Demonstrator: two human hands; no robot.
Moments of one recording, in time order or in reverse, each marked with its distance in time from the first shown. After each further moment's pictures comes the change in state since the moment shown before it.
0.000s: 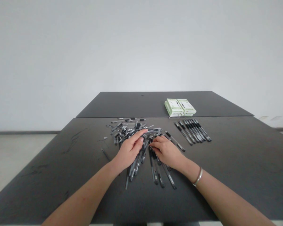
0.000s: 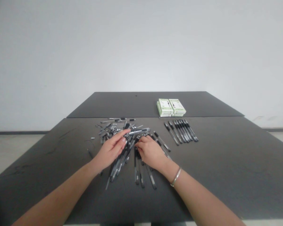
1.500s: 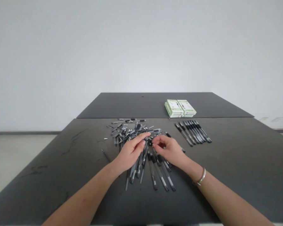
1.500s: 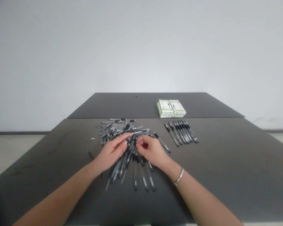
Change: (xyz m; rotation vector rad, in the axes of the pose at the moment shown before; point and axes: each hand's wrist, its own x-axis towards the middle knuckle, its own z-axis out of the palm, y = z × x) left_hand 0.000 0.004 0.000 0.037 -0.050 0.075; right_hand 0.001 -0.001 -0.002 0.707 0.176 0.287
